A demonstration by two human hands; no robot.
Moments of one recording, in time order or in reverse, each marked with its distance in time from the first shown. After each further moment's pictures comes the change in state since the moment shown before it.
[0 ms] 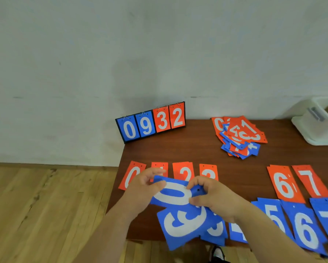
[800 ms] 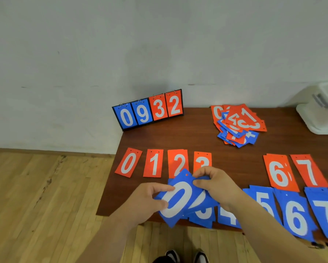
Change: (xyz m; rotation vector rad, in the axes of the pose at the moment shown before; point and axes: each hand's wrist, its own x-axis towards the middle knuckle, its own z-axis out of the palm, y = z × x) left_hand -0.047 -0.016 0.058 0.029 -0.193 -0.227; right_hand -0.002 0.046 -0.036 0.097 0.202 0.005
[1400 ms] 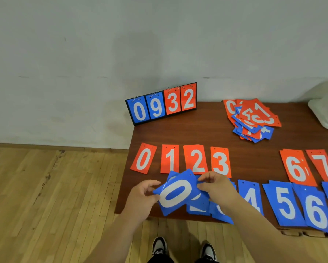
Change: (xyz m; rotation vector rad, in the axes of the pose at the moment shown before) left_hand 0.014 -0.076 -0.076 0.027 0.304 -0.015; right_hand 0.029 0.021 0.093 -0.095 0.208 0.088
